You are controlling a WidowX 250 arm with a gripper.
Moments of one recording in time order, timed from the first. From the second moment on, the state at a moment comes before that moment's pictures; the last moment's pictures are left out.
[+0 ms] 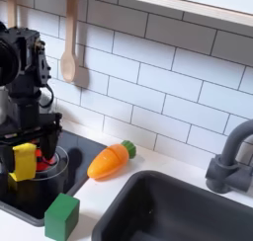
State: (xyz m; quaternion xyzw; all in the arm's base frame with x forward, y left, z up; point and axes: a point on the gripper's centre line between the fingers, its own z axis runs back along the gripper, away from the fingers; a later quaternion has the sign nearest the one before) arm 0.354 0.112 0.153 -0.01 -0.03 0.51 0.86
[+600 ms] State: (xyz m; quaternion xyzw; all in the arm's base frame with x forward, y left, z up) arm 0.356 0.114 0.146 0.00 -0.02 0.50 0.87
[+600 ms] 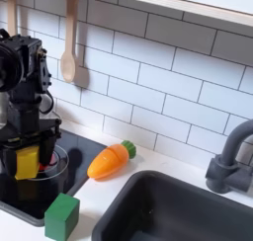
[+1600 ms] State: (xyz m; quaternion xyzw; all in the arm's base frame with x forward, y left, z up) arm 0.348 0.106 0.174 -0.08 -0.03 0.35 0.93
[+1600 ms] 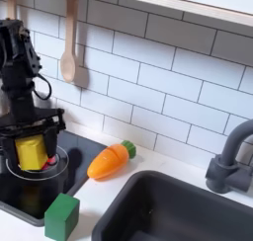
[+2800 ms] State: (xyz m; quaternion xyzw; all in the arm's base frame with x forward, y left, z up) arm 0.310 0.087 0.159 -0.06 -0.02 0.27 0.96
